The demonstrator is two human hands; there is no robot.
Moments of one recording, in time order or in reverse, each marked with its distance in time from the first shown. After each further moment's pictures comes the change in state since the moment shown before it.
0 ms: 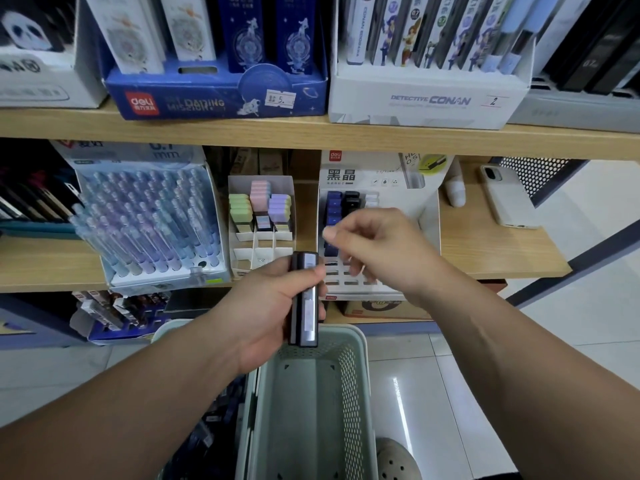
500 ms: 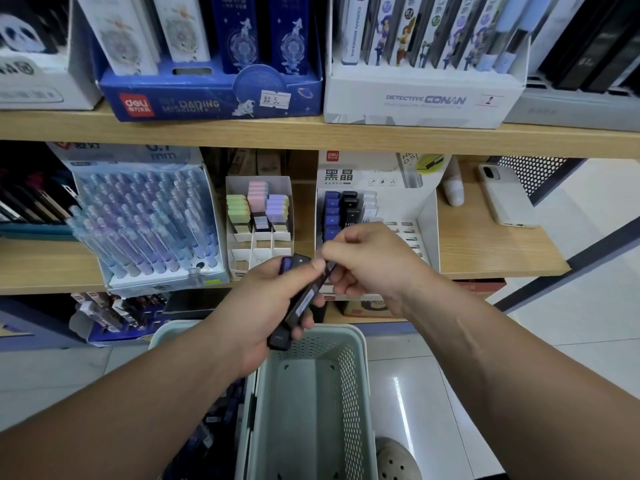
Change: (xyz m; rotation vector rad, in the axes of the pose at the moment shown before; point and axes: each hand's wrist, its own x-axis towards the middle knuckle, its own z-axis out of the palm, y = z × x) left_hand 0.003 -0.005 -0.001 0.097 0.098 0.050; right_hand -0.007 -0.009 0.016 0.153 -0.068 0.296
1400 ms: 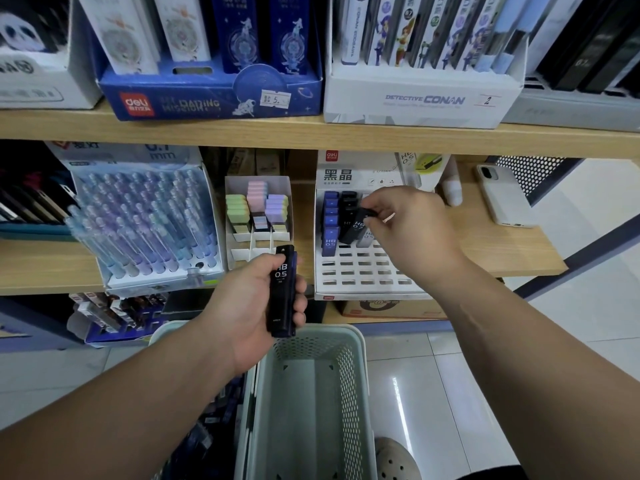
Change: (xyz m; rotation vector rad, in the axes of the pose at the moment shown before) left_hand 0.000 0.004 -0.005 -0.279 0.010 -0.113; right_hand 0.021 0.008 -0.047 -0.707 0.493 -0.608
